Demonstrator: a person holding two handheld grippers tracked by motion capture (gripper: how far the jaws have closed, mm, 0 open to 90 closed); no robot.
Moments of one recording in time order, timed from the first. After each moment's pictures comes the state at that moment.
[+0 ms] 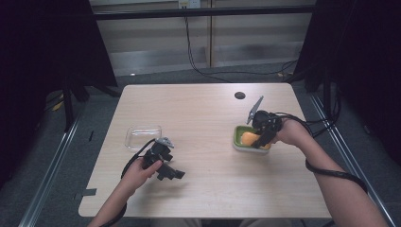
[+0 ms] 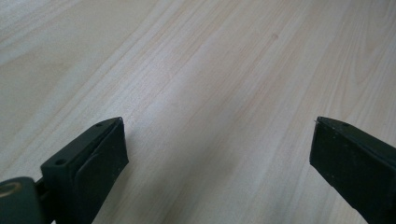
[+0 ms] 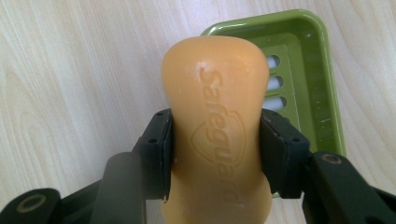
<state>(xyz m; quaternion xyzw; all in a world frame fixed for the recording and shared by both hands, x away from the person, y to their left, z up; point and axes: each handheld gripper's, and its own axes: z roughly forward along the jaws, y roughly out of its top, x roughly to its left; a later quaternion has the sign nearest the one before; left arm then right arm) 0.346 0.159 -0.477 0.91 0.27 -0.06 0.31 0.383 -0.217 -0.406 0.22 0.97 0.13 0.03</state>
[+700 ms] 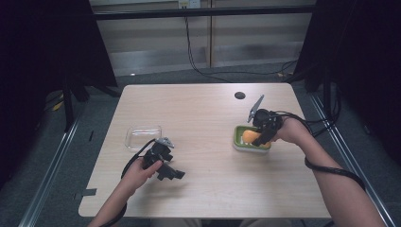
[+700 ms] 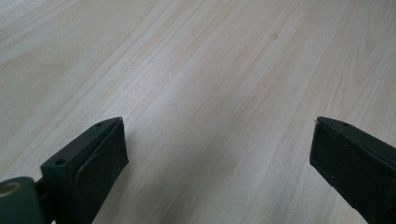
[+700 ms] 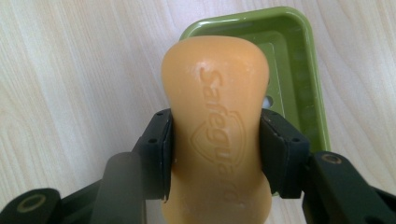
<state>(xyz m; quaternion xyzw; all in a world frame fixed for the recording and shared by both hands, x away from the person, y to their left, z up) 0.346 0.158 -0.478 0.91 0.27 -0.06 0.32 0.391 -0.222 -0.410 0.22 0.97 0.13 0.03</state>
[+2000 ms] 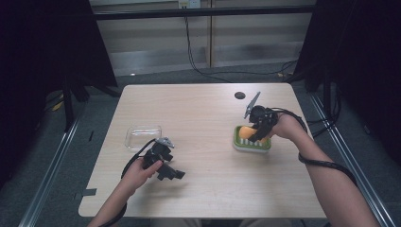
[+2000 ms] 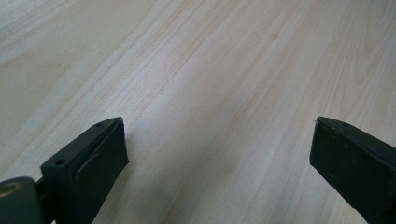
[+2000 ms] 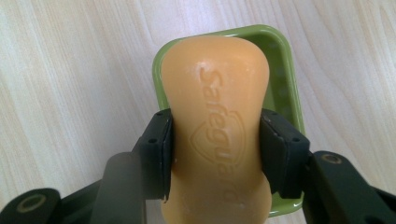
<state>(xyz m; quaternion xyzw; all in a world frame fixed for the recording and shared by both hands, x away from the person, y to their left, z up) 0.345 0.157 -0.479 0.91 0.27 -0.06 0.32 0.409 -0.217 -0.416 0.22 0.96 0.14 0.04</state>
